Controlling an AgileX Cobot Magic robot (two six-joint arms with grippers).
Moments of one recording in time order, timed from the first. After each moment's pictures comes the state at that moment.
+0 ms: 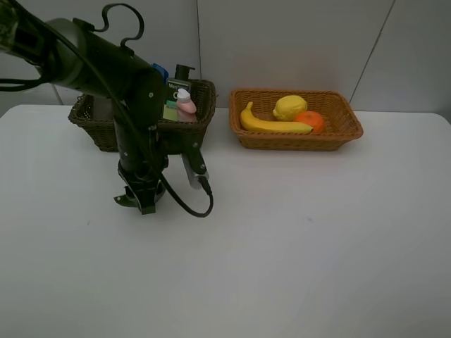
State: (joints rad) left arm -0.61 2.03 -1.24 0.11 0.91 0.49; right arm 0.03 0.00 -0.52 -0.01 1.03 0.03
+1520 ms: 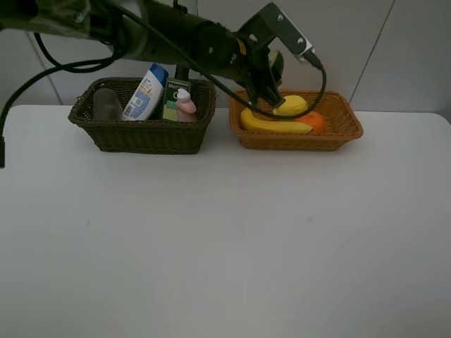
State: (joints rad) left arm -0.69 2.19 -1.64 -0.03 0.02 0.40; right arm 0.03 0.00 -0.52 -0.01 1.03 0.03
